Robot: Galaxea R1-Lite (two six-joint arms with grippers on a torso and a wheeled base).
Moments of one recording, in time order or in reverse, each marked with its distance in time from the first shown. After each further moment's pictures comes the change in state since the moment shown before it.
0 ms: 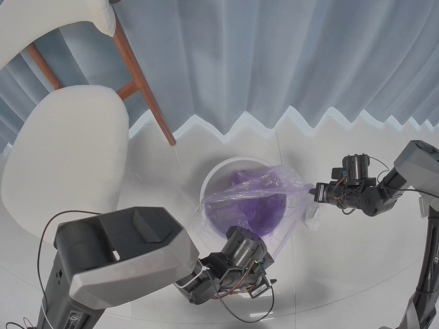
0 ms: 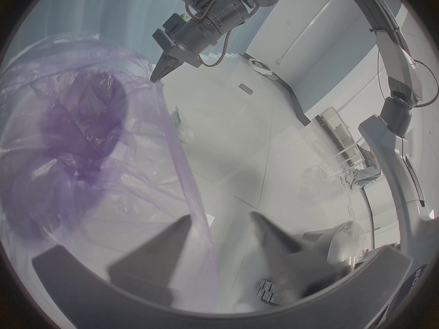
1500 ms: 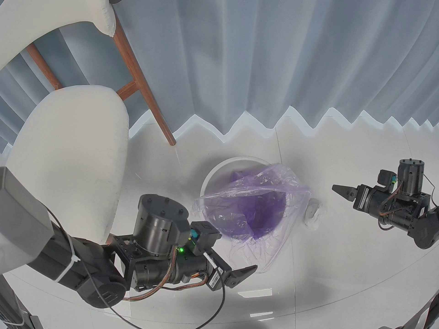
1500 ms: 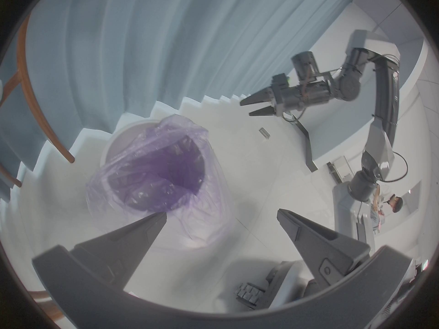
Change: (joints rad) left arm 0.074 -0.564 0.458 -0.109 0.005 -0.226; right arm 0.004 -0.548 0.594 -0.226 -0.057 0.165
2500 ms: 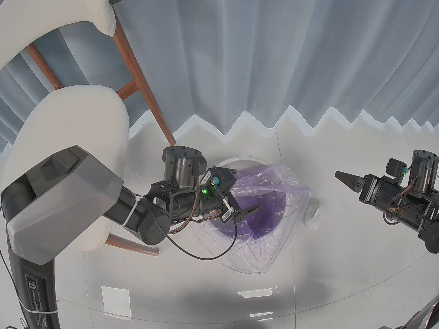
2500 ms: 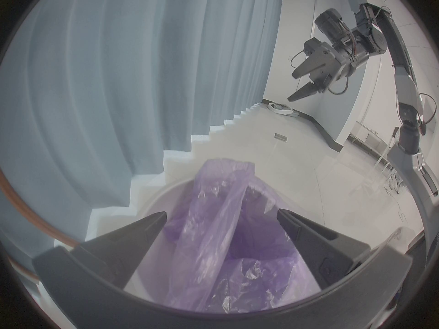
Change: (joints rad) left arm 0.198 0.363 -0.544 -0.029 -0.150 0.444; right arm 0.076 -0.148 0.011 0.008 -0.042 0.014
